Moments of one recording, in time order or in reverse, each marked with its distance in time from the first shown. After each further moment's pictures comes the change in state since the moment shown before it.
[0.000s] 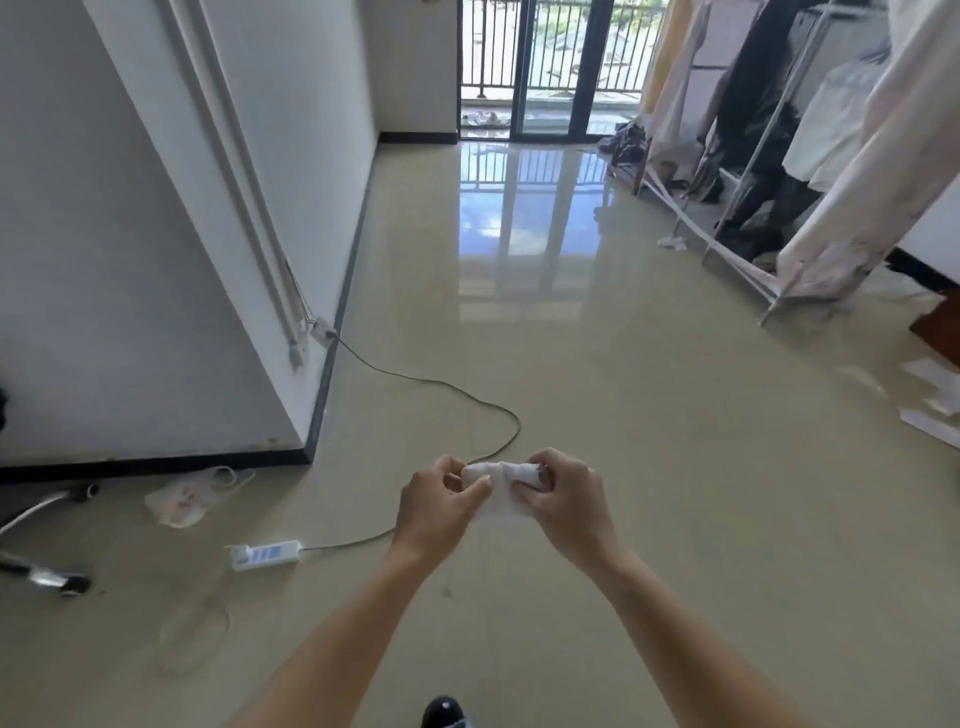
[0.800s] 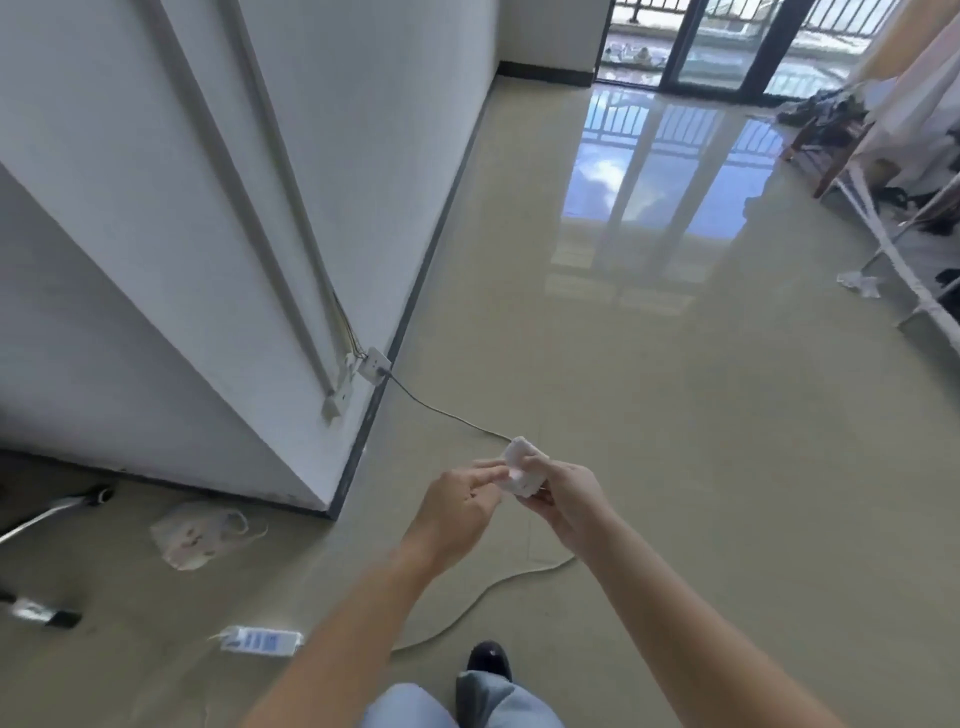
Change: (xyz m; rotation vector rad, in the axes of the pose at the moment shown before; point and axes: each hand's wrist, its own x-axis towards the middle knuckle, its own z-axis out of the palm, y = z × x) left_hand 0.508 0.046 -0.075 -0.042 -0.068 -0.062; right_hand 0.543 -0.030 0.197 0.727 -0.421 0.731
